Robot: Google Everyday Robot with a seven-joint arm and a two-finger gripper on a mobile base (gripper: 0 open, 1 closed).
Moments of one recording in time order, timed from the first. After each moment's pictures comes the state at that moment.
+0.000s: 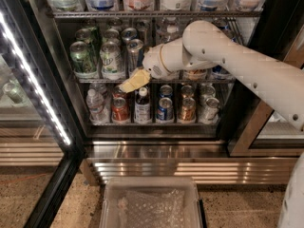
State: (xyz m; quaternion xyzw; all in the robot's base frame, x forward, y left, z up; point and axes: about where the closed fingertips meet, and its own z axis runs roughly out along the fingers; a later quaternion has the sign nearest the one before) arm 0.671 0.065 0.824 -0.54 0.68 0.25 0.42
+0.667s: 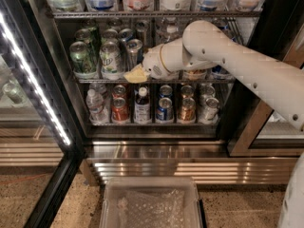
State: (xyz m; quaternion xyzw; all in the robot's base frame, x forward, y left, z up) arm 0.671 0.065 0.824 -0.54 0.68 0.25 0.42
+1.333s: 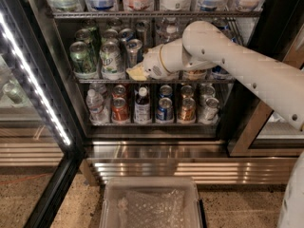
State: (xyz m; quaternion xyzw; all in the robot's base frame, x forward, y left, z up) arm 0.671 0.065 0.824 -0.54 0.68 0.25 0.42
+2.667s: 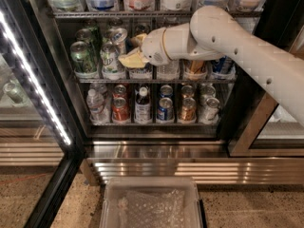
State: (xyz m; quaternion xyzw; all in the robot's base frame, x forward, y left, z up) arm 0.662 0.066 0.895 -0.56 0.63 0.25 0.49
